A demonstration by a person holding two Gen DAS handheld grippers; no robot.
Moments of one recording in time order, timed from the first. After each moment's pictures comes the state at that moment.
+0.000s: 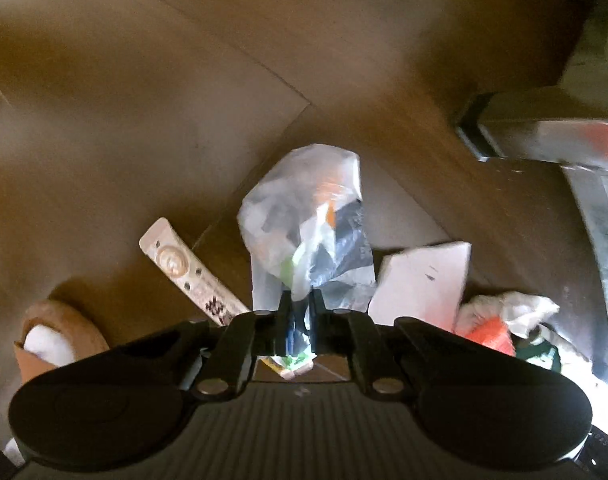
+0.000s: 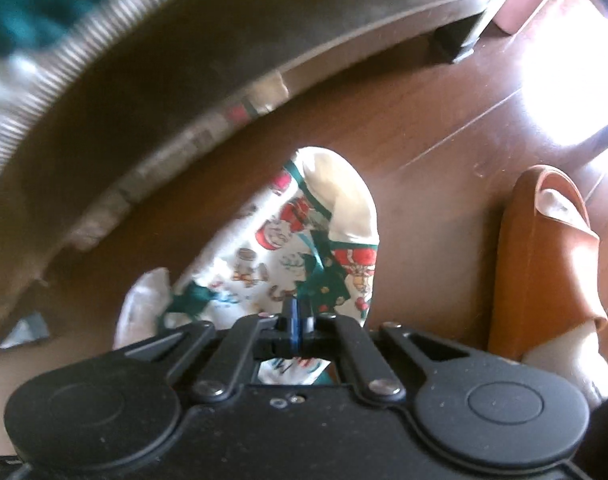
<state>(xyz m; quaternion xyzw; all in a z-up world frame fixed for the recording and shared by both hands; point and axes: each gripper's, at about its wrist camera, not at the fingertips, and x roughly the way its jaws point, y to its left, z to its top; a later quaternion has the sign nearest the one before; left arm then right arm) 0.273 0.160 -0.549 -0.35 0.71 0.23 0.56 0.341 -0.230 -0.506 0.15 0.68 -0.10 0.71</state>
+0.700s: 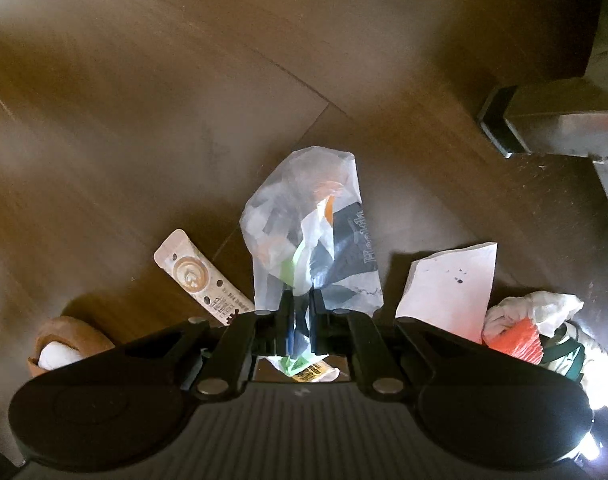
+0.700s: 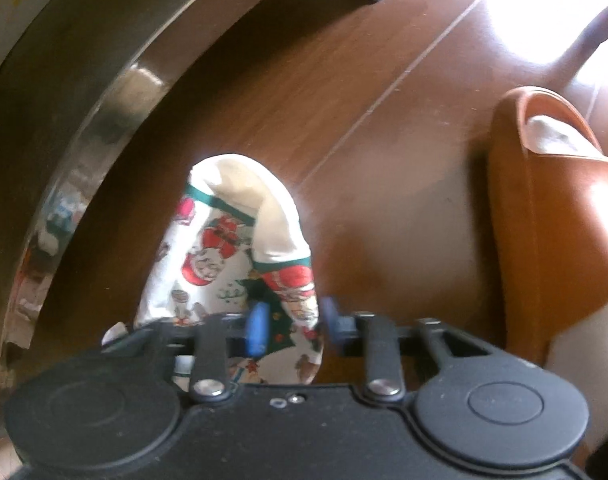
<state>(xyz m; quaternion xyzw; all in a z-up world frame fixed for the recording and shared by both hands) 0.273 0.166 -0.569 -0.32 0.72 0.23 0.56 0.334 -0.284 -0.553 0.26 0.66 -0.16 0.68</state>
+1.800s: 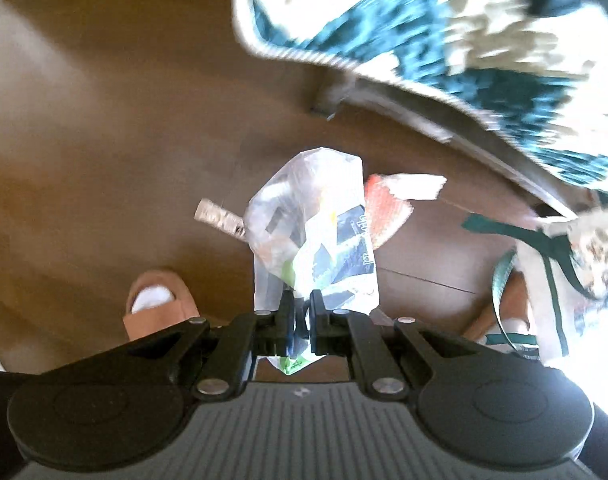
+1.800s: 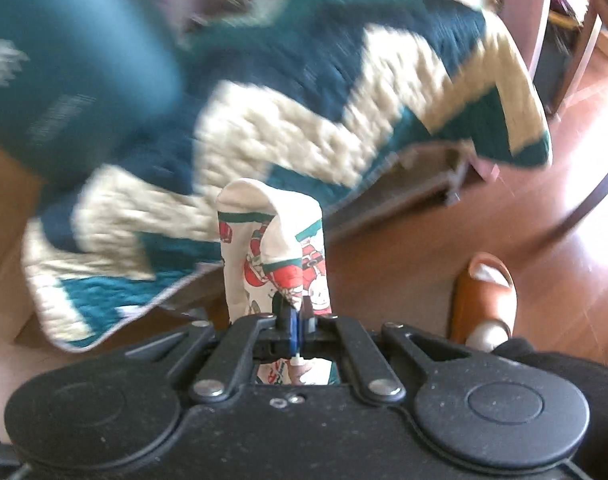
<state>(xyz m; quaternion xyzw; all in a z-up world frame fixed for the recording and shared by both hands) 0.195 0.107 -0.295 -0.21 0.68 0.09 0.70 0.220 -0.232 -0.201 0.15 0.52 0.03 0.84</state>
